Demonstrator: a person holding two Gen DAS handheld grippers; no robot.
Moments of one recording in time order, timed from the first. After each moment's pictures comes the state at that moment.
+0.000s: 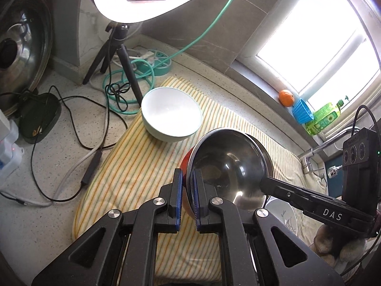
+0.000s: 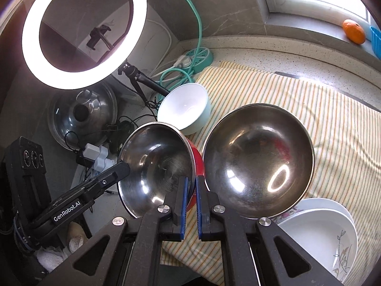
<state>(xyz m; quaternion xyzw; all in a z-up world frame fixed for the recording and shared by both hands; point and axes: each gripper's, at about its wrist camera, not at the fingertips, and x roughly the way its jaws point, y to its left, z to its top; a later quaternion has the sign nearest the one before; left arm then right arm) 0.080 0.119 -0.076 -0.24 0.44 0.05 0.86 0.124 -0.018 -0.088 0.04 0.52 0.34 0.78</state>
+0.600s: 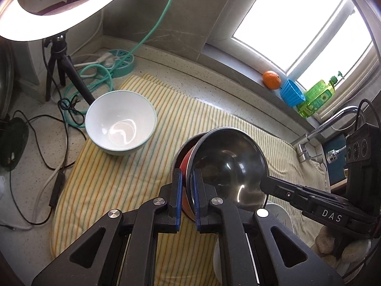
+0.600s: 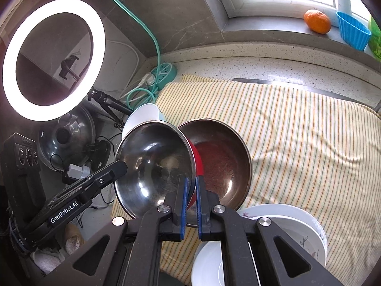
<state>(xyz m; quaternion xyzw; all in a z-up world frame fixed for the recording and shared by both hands) 0.137 0.069 -0.082 -0.19 0.47 0.00 0.86 0.154 -0.077 -0.091 0.06 0.52 0.28 0.81</state>
